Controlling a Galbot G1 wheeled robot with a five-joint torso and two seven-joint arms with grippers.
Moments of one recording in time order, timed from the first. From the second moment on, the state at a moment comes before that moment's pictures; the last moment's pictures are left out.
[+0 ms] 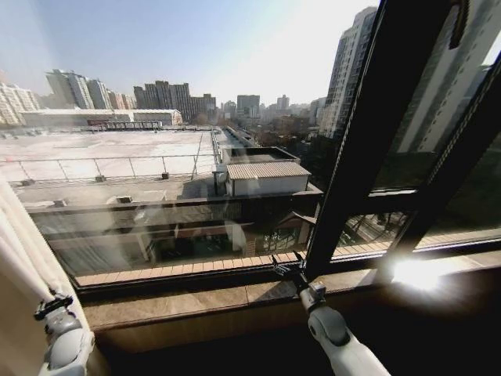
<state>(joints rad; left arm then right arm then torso) 1.30 -1.18 -0.93 -1.46 -0.25 -0.14 -0.47 -1.15 1.16 0.27 1.71 0.34 0.07 0.06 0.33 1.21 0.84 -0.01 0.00</state>
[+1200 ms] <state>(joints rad) 1.71 -1.39 -0.76 -1.84 -0.19 -0.59 -0.10 -1.15 1.16 0.27 1.71 0.33 0.07 0.06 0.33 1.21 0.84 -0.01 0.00</state>
